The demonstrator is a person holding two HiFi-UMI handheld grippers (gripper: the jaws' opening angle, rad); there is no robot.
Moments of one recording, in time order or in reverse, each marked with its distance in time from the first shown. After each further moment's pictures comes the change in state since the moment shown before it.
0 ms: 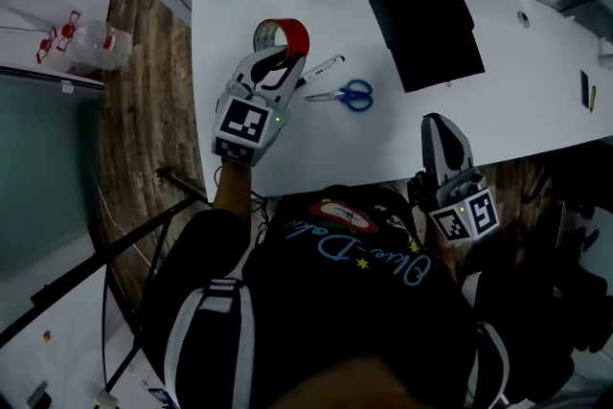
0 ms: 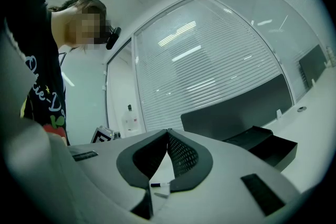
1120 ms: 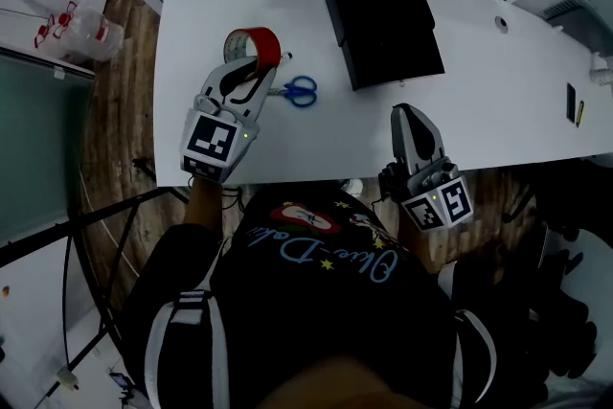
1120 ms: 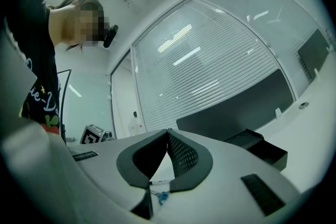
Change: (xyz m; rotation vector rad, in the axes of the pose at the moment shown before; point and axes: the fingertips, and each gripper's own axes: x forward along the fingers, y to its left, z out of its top) left arm 0.010 -0.077 0.032 0.060 0.039 0.093; right arm -0.036 -0.070 0.019 0.071 -0.043 0.091
